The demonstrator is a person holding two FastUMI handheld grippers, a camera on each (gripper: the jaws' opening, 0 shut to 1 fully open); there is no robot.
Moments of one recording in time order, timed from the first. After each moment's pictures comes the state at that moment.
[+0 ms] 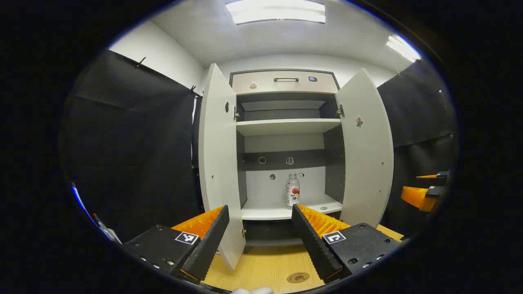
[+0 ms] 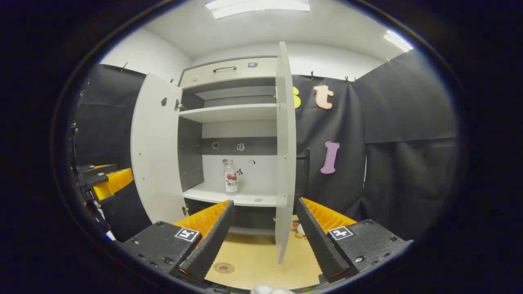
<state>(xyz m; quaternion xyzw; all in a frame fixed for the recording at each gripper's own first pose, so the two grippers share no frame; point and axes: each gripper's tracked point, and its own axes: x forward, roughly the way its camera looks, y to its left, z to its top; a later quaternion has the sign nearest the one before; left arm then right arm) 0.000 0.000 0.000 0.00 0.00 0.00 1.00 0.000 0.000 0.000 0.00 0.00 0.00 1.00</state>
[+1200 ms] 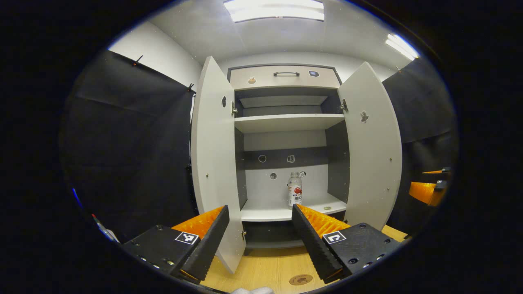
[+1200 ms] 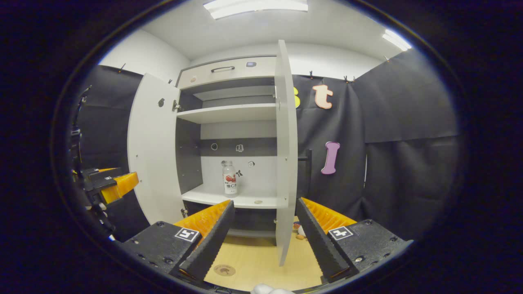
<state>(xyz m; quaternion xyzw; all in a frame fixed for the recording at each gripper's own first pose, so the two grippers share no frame) 0.041 -0.007 -0.009 0.00 0.00 -0.01 1.00 0.014 -0.002 0.008 0.00 0.00 -0.01 1.00</state>
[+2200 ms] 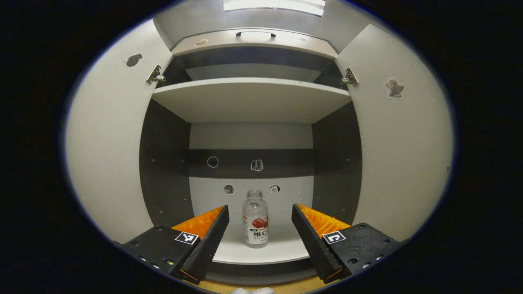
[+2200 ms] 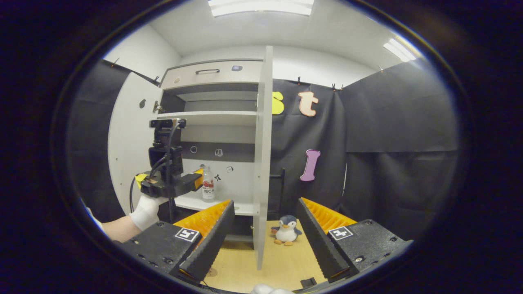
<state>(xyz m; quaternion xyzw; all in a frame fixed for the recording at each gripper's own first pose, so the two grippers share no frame) 0.319 -0.135 -0.034 -0.02 -0.01 -0.07 1.00 0.009 -0.038 0.043 -0.02 -0.01 -0.08 1.00</state>
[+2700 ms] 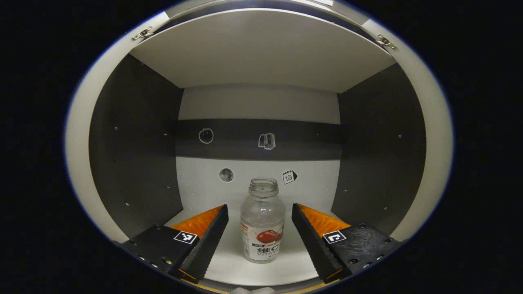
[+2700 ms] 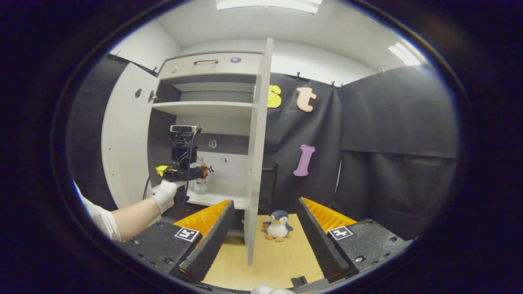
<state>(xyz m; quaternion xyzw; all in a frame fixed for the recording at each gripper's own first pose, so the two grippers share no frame) 0.432 -0.135 -0.090 -0.04 0.05 -0.05 1.00 0.006 -0.048 0.034 -0.04 0.02 -0.10 0.99</state>
